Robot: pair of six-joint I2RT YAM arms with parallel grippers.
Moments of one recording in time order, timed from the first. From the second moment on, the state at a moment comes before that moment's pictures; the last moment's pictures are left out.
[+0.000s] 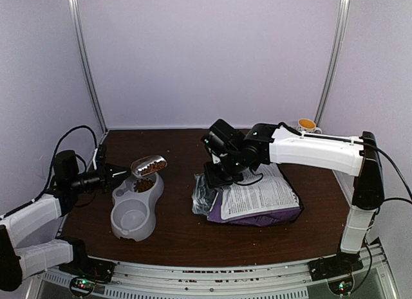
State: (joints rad) left arm -0.09 0.91 0.37 0.27 0.91 -0.92; right arm 1.01 1.86 1.65 -0.81 0.10 0.68
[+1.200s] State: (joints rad) left arm 0.27 0.87 0.32 0.07 1.03 -0.81; right arm 1.01 1.85 1.62 -0.77 0.08 0.68
